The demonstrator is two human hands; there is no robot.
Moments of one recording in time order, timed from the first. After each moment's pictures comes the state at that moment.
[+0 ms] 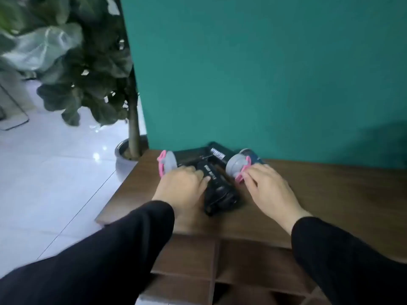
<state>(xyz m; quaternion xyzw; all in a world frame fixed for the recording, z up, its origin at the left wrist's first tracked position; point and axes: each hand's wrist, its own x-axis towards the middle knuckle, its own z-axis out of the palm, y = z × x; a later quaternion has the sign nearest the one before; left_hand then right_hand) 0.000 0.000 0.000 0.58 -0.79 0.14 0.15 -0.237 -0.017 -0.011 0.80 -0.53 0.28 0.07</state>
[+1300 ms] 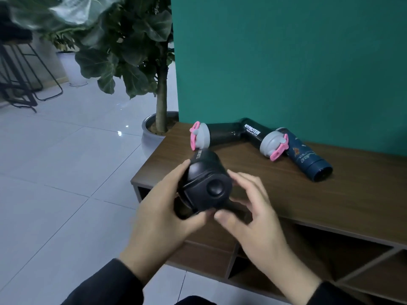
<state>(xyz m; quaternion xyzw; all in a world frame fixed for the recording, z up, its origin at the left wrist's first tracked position) 0.065 0.152 -0.031 0.60 -0.63 -0.10 0.47 -0.122 0.117 -0.037 0.72 -0.36 0.47 -0.37</state>
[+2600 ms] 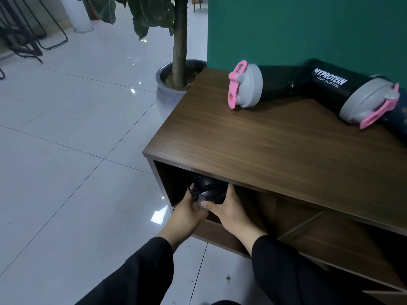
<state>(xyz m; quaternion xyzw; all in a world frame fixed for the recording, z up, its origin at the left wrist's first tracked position) 0.145 0.050 -0.269 0.68 -0.45 -0.48 0.34 0.011 -0.010 -0.281 0.58 -0.53 0.31 -0.53</state>
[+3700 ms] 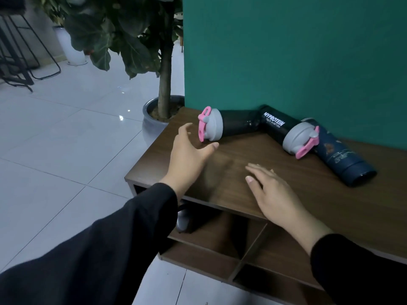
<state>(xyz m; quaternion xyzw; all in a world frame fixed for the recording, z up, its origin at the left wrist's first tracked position) 0.085 -0.041 -0.079 0.65 -0.51 -0.24 0.51 -0.136 -0.039 -0.116 0.81 -0.54 0.19 -0.15</state>
